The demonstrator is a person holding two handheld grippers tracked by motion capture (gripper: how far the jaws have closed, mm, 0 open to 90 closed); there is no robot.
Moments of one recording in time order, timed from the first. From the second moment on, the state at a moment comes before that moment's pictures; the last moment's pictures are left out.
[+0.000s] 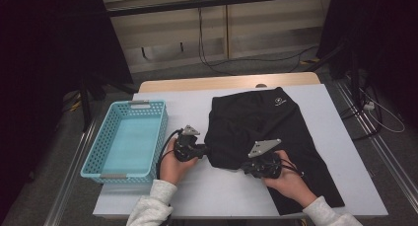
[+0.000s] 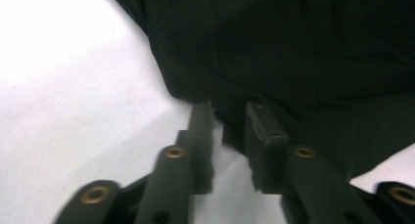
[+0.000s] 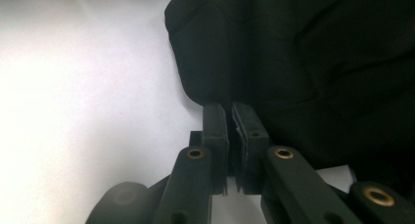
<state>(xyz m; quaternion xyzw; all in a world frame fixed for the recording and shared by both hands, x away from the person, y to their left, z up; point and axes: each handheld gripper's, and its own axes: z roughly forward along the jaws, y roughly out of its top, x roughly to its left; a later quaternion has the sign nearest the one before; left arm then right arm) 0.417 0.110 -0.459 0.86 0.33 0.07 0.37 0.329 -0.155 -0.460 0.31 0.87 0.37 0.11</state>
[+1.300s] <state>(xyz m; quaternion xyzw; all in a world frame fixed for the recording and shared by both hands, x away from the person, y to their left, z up) 0.399 0.147 -0.437 0.81 0.44 0.07 0.38 0.373 -0.160 -0.459 0.36 0.85 0.34 0.18</state>
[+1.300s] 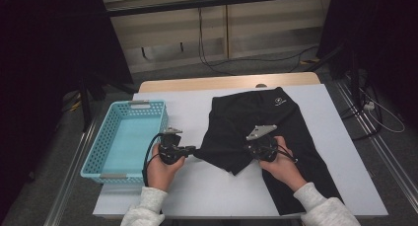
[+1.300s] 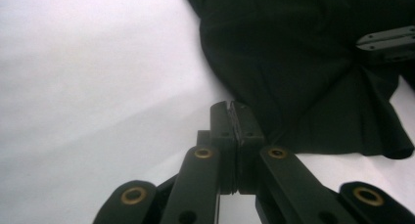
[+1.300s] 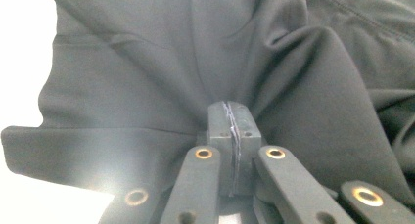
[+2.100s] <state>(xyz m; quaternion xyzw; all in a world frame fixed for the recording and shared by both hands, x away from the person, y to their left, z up) 0.416 0.117 -0.456 0.84 0.40 0.07 0.36 0.368 -0.159 -0.461 0.35 0.85 0.34 0.19</state>
